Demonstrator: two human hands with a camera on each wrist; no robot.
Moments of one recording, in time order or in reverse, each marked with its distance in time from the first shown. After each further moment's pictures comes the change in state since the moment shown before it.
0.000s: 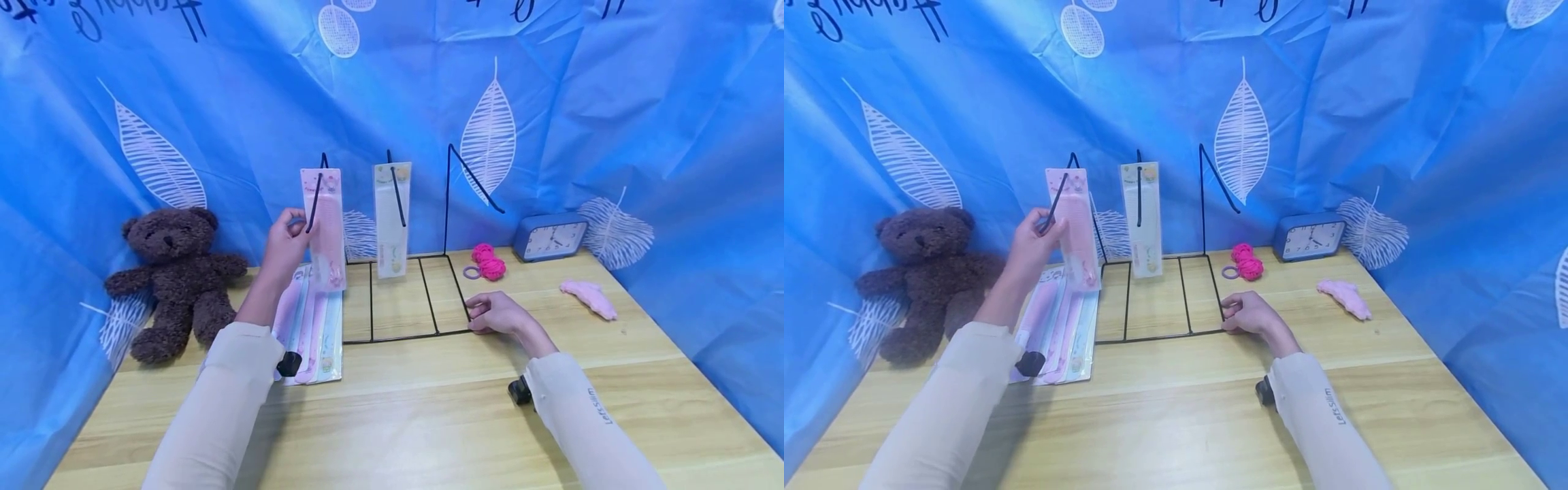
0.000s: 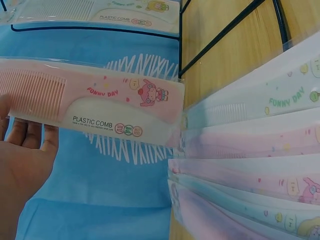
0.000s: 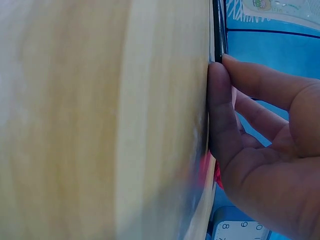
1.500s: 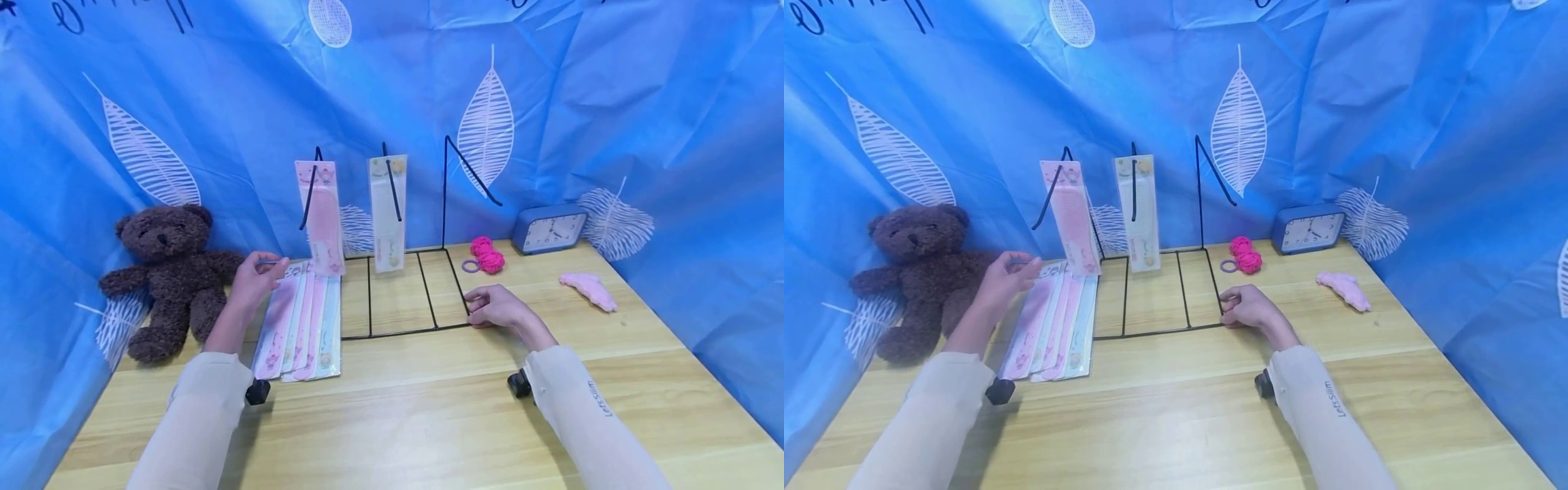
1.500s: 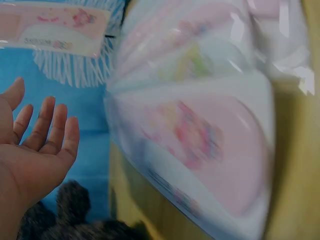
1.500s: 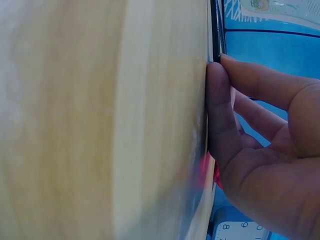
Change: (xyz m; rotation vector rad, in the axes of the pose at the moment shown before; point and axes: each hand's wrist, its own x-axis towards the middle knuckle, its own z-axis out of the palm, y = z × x) left_hand -0.022 -0.075 -0.059 0.211 -0.022 -0.179; right_hand 0.004 0.001 -0.003 -0.020 0.006 0.011
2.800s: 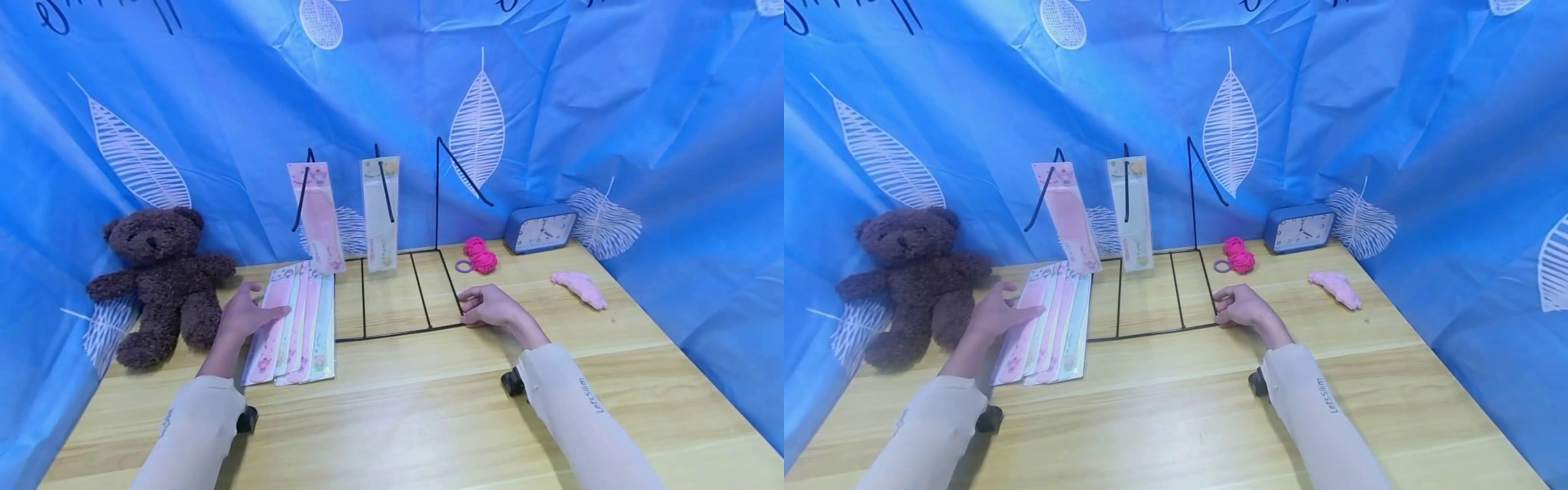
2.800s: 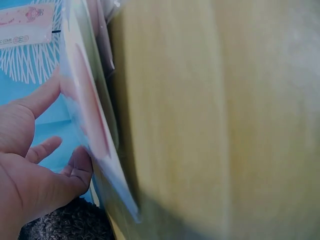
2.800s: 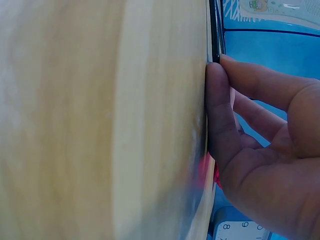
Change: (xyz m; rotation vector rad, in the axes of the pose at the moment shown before) left_hand -0.016 -0.040 -0.004 0.457 -0.032 -0.155; right_hand 0.001 0.002 -0.001 0.037 0.000 0.000
